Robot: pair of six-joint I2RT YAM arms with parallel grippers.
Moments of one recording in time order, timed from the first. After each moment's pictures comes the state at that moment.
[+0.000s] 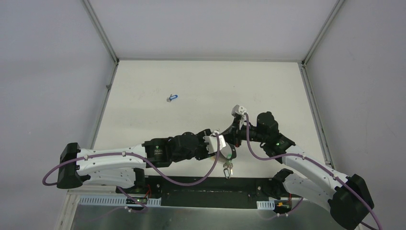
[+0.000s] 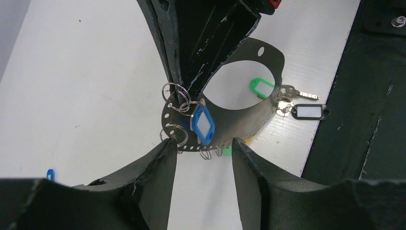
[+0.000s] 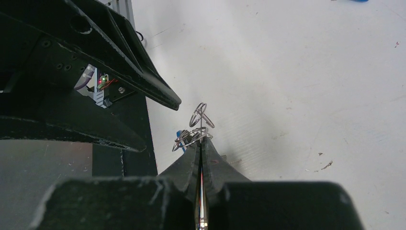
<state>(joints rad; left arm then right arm) -1.34 1.06 0.80 -0.15 -0.28 0.28 0.67 0.92 0.48 0.17 -0.69 0.13</state>
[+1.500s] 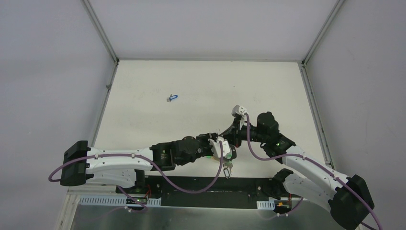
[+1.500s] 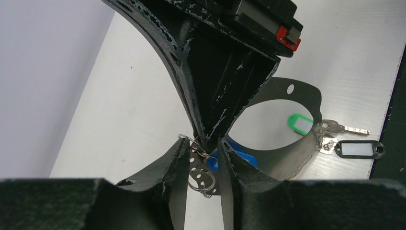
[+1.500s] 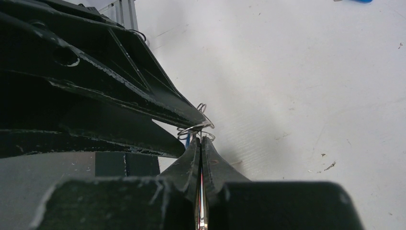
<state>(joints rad) -1.36 1.12 0.70 0.19 -0.37 0.52 0.67 0.91 0.48 0.17 -0.70 0.14</state>
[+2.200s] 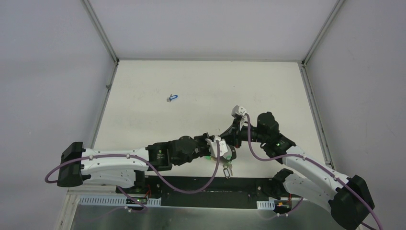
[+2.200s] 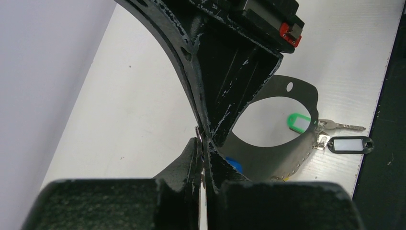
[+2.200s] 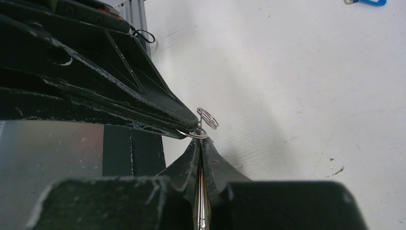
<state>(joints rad) -1.37 1.08 0.71 0.14 -0.38 0.50 0.67 0.91 0.48 0.17 -0.72 0.15</state>
